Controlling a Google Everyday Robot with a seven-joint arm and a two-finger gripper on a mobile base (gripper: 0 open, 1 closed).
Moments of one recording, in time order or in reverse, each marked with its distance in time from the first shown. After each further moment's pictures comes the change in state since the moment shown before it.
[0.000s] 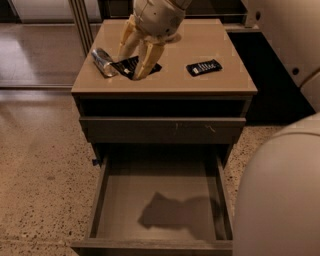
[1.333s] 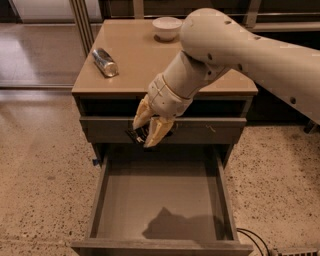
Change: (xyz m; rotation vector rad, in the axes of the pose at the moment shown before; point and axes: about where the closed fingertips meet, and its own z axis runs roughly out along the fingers) arm 0.031 0.120 0.107 0.001 0.044 0.175
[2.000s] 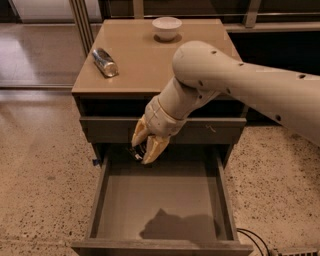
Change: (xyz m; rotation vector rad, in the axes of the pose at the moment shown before) arm 0.012 0.021 0.050 -0.029 -0.009 0.016
